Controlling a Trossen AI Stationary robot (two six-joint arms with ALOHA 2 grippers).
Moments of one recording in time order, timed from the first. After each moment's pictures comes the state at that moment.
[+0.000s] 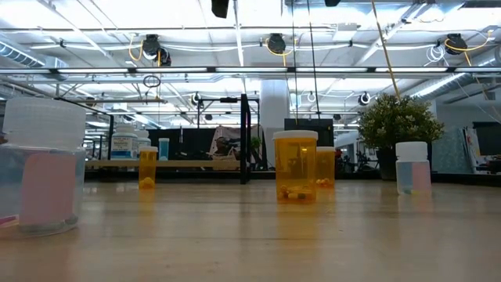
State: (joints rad) left arm -0.38 1.69 1.02 0.61 -0.45 -0.01; right arm 0.38 1.29 0.80 0.36 0.19 0.06
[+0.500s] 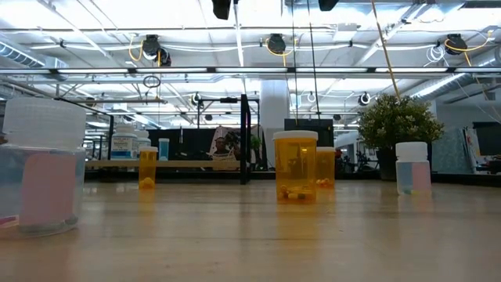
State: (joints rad) left arm -0.38 1.69 1.02 0.59 -0.41 -0.01; right arm 0.37 1.34 0.80 0.40 0.18 0.05
